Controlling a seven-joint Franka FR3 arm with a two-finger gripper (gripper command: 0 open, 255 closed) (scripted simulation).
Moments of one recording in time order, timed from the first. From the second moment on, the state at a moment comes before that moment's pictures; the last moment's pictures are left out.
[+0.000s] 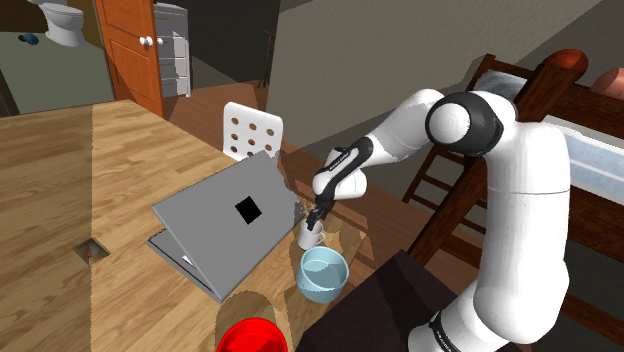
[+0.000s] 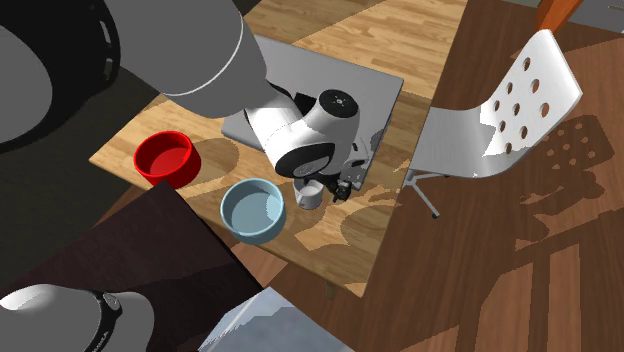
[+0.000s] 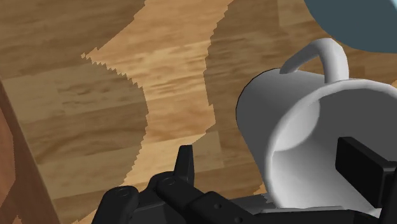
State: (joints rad) arm -0.08 0.56 -0.03 -2.20 0.20 2.72 -0.51
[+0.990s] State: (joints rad) arm -0.09 0.59 -0.03 -2.19 0.20 2.74 -0.51
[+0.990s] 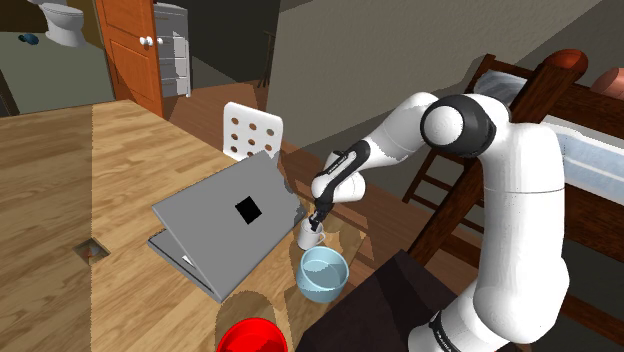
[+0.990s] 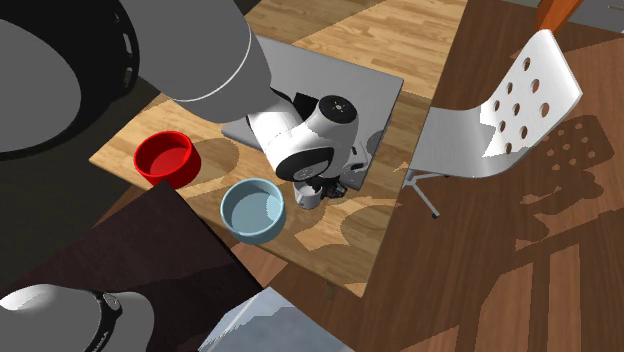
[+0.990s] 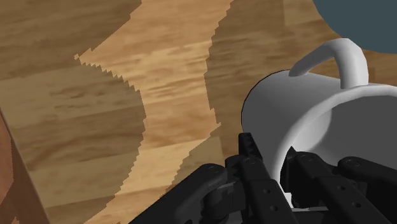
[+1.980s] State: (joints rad) arm -0.07 0.46 -0.05 -2.23 0.18 2.65 -0.49
